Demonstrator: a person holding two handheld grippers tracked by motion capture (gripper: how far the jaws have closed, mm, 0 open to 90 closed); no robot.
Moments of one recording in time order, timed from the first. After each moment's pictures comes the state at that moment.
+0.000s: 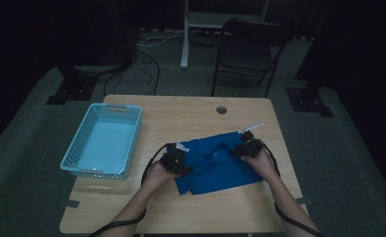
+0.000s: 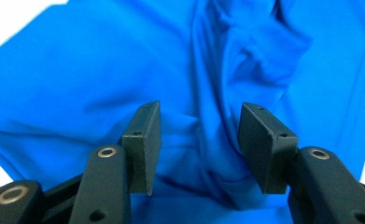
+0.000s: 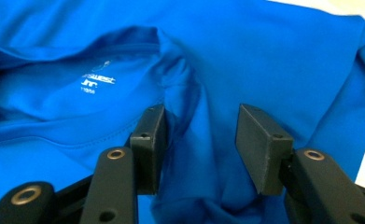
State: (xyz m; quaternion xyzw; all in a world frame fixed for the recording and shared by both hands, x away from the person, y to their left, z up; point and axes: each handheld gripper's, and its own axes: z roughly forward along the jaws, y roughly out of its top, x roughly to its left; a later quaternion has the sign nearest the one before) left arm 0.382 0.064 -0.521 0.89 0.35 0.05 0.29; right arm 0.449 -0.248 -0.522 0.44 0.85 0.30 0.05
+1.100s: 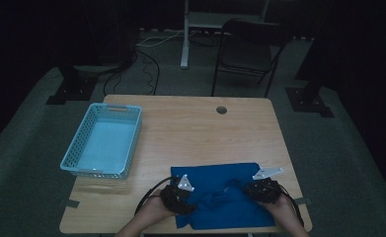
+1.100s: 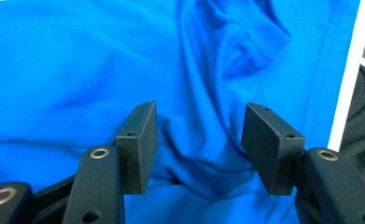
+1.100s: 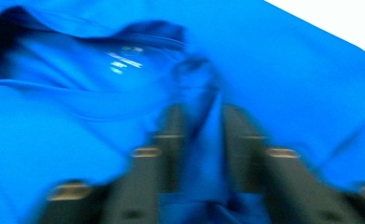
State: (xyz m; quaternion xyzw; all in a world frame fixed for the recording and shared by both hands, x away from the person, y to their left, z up) left arm 0.270 0.055 -0.516 0.92 0.23 0.00 0.30; right arm 0.290 -0.275 -0.524 0.37 0.87 0.31 0.09
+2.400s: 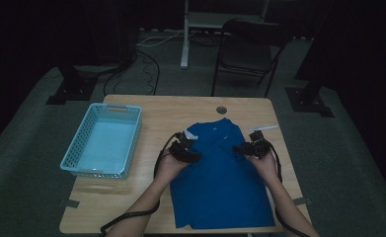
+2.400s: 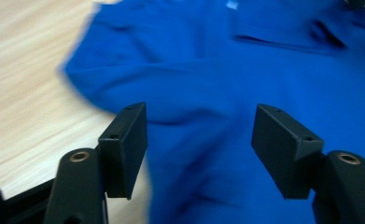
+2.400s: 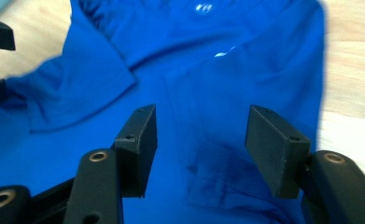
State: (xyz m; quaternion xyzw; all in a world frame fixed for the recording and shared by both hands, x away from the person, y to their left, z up) left arm 0.397 0.020 -0.492 0.86 0.38 0.14 0.32; right arm 0.429 -0.264 -0.502 0.50 0.78 0.36 0.06
